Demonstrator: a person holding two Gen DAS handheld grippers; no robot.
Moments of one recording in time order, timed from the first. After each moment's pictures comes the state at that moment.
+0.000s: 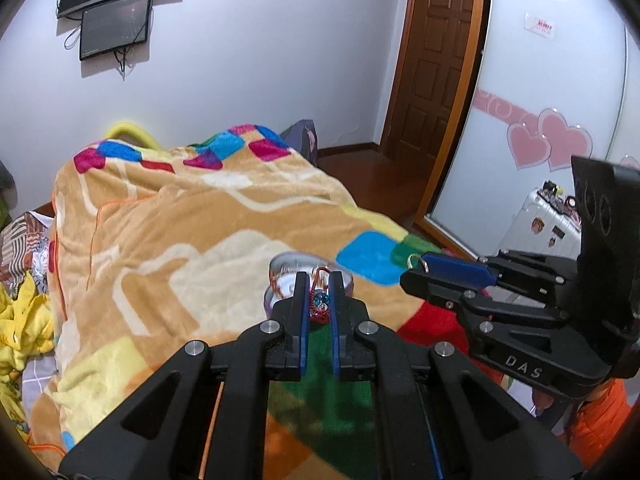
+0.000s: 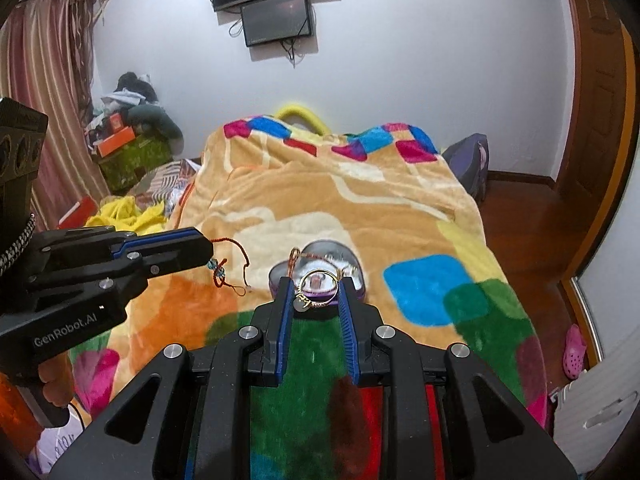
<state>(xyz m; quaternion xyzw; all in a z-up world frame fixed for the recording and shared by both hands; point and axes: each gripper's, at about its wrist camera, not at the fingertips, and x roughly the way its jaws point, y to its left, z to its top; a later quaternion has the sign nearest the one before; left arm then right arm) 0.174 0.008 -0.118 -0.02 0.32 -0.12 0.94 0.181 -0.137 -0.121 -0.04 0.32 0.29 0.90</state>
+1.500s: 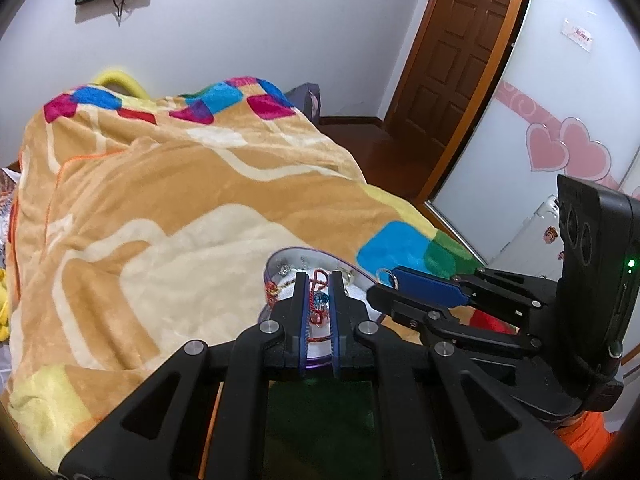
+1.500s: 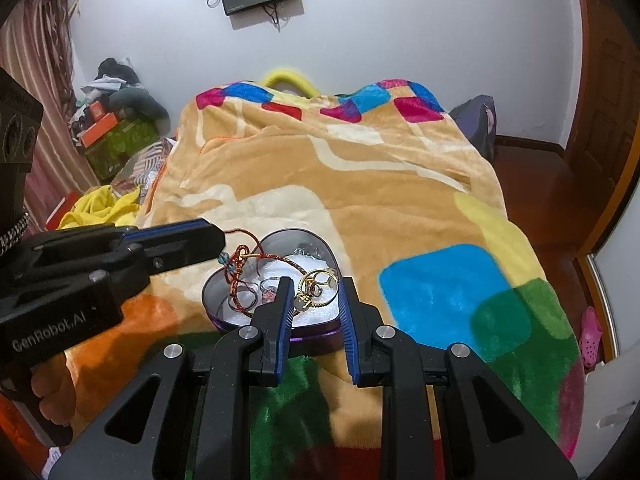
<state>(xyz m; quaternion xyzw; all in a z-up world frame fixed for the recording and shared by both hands) 0.260 0.015 -0.181 -0.08 0.39 -0.12 0.91 0.250 -0.124 -0.171 -0.03 0.39 0.29 0.87</state>
